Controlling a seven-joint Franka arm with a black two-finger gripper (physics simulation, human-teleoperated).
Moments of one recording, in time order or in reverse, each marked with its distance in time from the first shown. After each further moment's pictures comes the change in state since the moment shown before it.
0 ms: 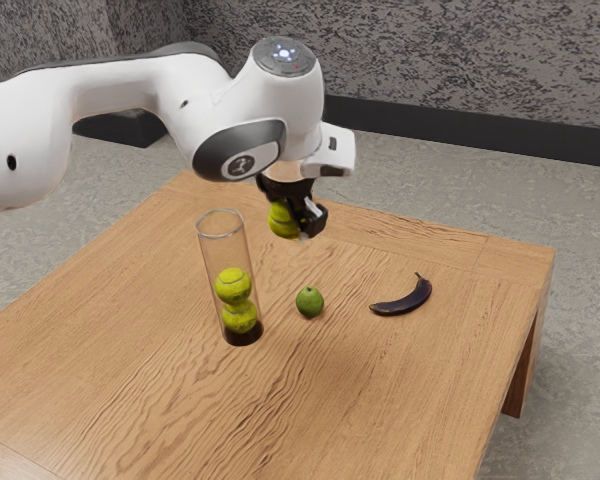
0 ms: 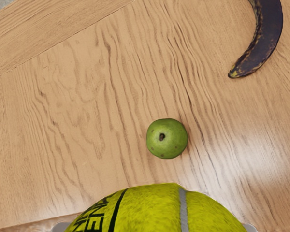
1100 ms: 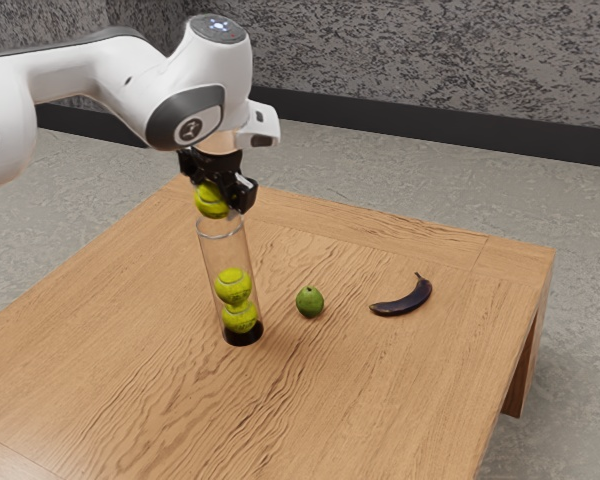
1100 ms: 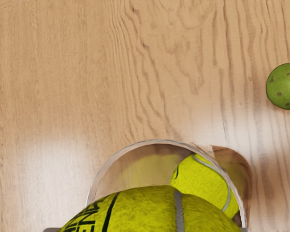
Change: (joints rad) arm -0.253 -0.007 0.479 -0.002 -0.100 -0.082 0.040
